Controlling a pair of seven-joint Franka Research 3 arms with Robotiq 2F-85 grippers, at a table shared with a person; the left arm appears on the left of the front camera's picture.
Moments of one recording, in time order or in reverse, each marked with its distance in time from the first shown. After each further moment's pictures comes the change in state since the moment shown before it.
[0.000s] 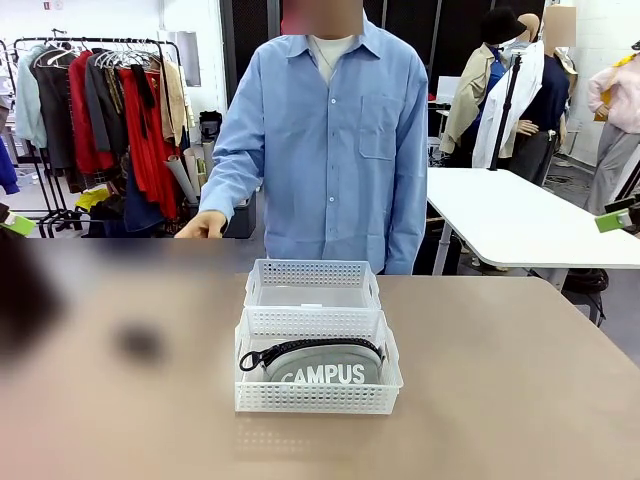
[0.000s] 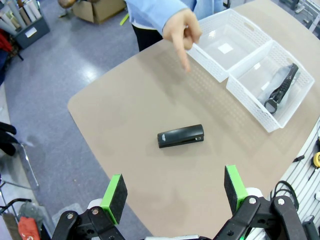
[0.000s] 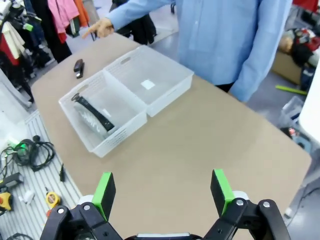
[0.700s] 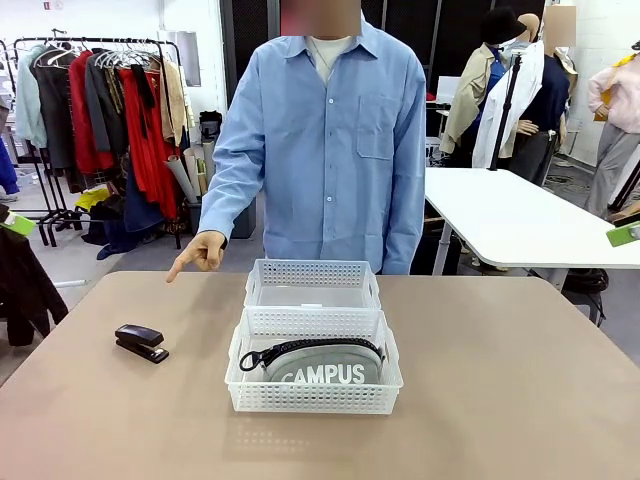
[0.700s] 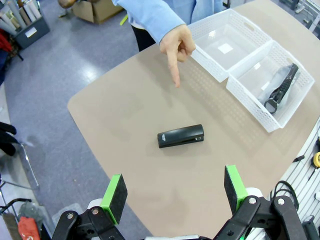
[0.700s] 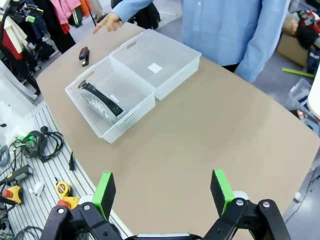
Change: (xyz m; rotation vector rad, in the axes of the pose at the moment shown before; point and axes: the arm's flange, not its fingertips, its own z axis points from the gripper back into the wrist) left arm 0.000 0.000 0.000 0.000 0.000 0.000; right arm -0.008 0.009 0.006 0.016 0.070 -0.044
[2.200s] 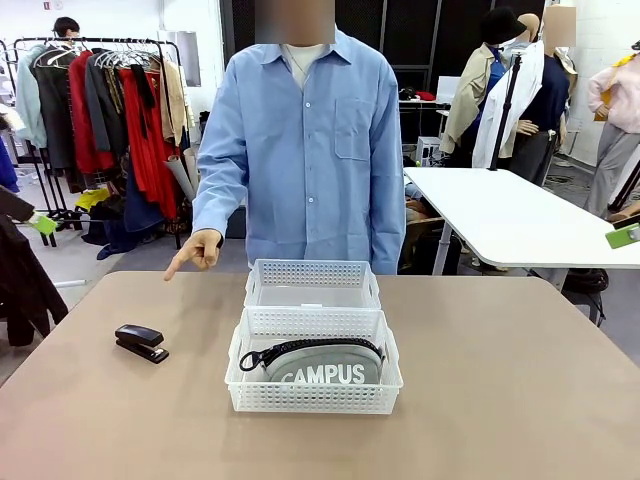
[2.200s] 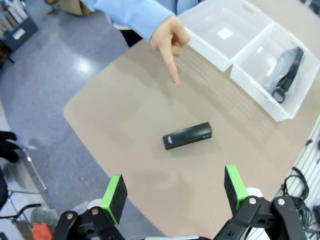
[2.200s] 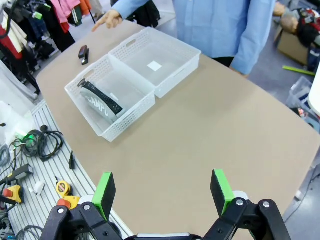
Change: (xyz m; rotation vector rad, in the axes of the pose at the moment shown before) left arm 0.040 0.018 -0.040 -0.031 0.116 -0.097; right arm -0.001 -0.001 -0.001 0.000 0.007 -0.004
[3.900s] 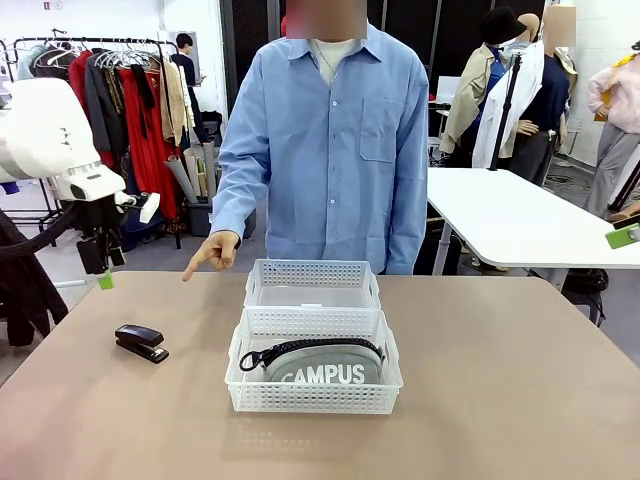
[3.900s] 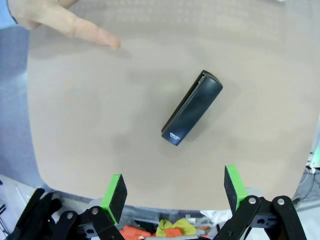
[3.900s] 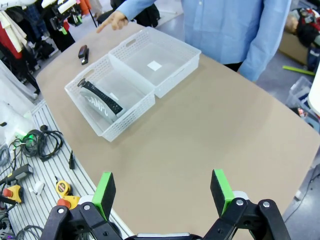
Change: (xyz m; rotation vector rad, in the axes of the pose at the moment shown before) left arm 0.069 0.013 -0.185 -0.238 0.533 -0.663; right arm 0.000 0.000 0.000 -0.001 0.002 0.000
